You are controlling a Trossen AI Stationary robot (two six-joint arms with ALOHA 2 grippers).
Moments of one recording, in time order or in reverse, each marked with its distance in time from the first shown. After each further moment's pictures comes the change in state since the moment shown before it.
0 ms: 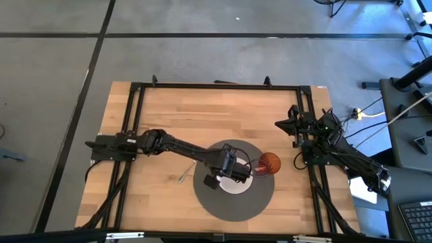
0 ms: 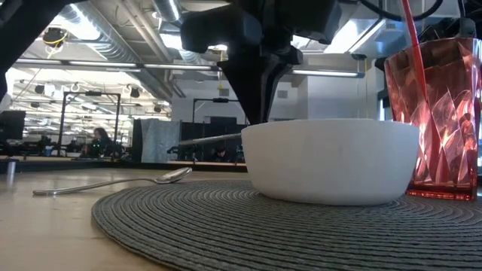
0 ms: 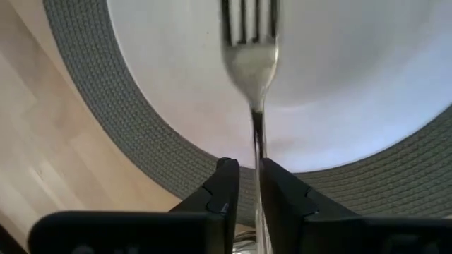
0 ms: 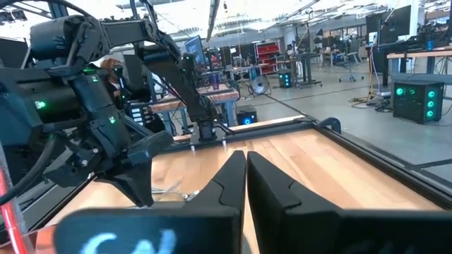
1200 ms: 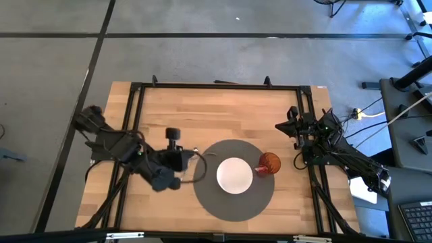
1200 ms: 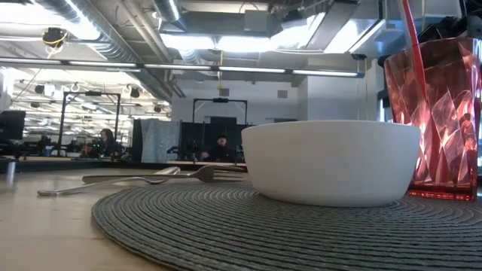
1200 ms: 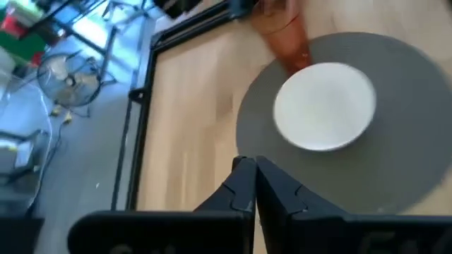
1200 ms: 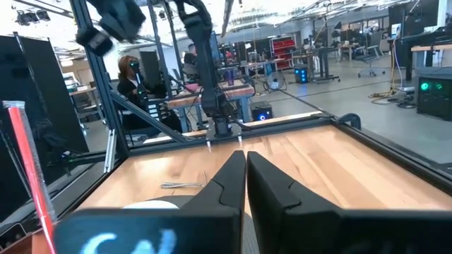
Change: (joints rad) left arm -0.332 -0.798 -0.407 0.132 -0.478 -0.422; right arm 0.000 0.000 0.000 -0.001 -0.064 0.019
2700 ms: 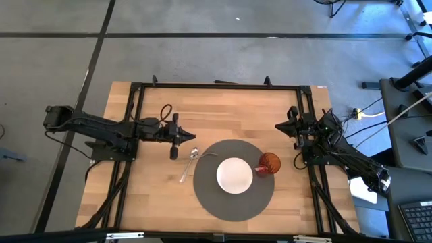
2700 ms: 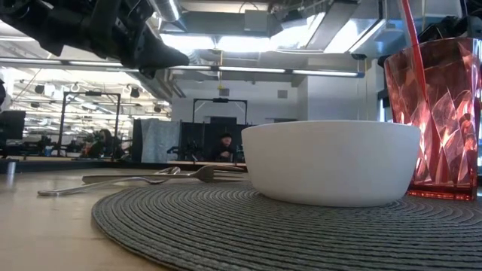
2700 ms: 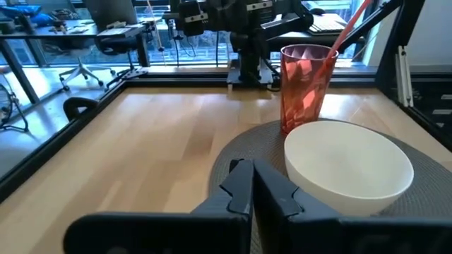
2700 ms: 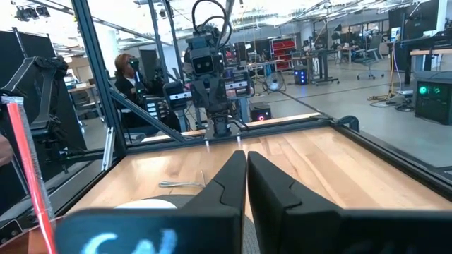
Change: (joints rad) left arm 0.593 -0.591 -1.503 1.725 0.662 0.216; right arm 0.000 0.000 0.000 0.000 0.001 -0.022
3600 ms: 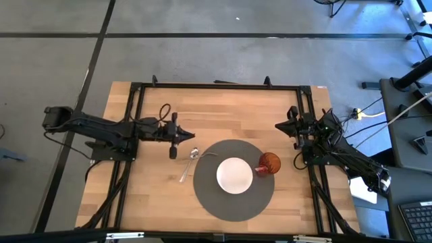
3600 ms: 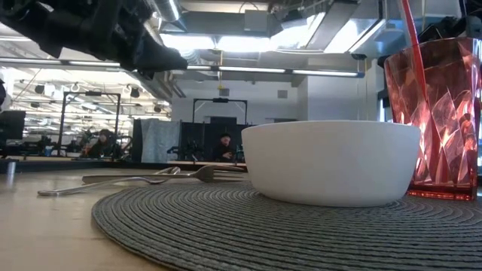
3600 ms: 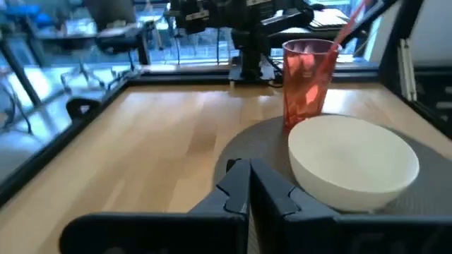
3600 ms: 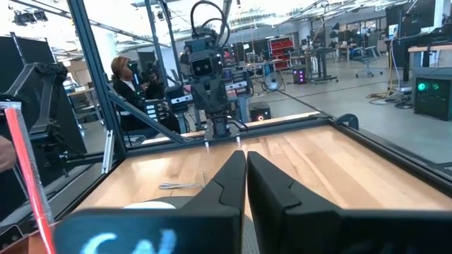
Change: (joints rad) left arm 0.014 -0.012 -0.014 -0.004 0.004 0.030; right arm 0.000 0.000 0.000 0.000 0.007 0.021
